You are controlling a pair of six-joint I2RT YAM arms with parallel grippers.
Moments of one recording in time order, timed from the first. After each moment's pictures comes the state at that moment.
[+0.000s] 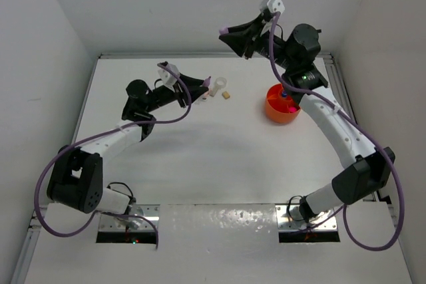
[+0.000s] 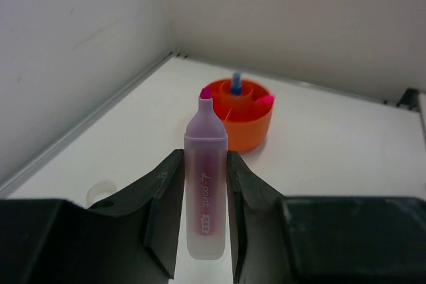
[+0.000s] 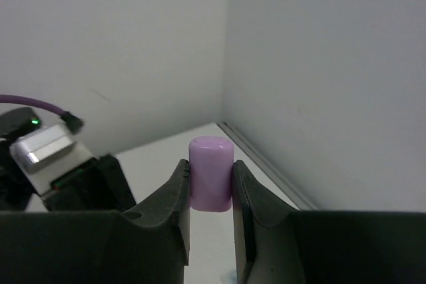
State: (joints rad) left arm -0.30 1.40 0.81 0.77 0.80 -0.12; right arm 0.37 1.52 1.52 0.20 -0.56 0.06
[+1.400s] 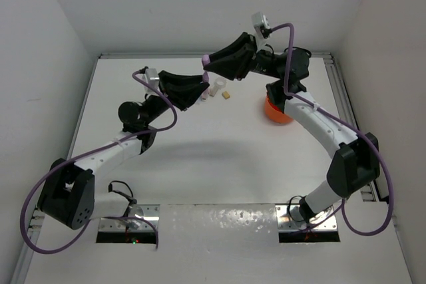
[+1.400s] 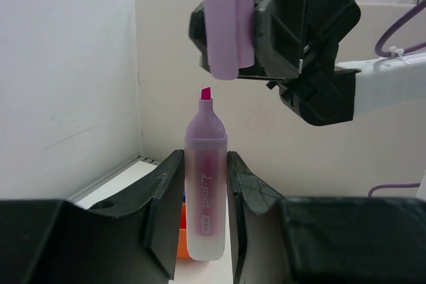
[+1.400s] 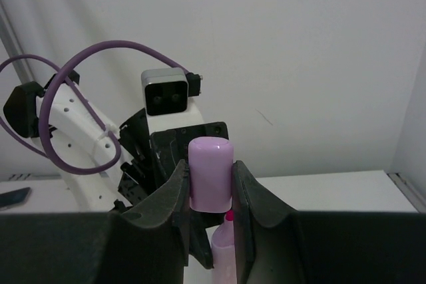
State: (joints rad) left arm -0.43 1.28 0.71 1.22 0.58 -0.49; right arm 0.46 1.57 1.31 0.95 -0.98 0.66
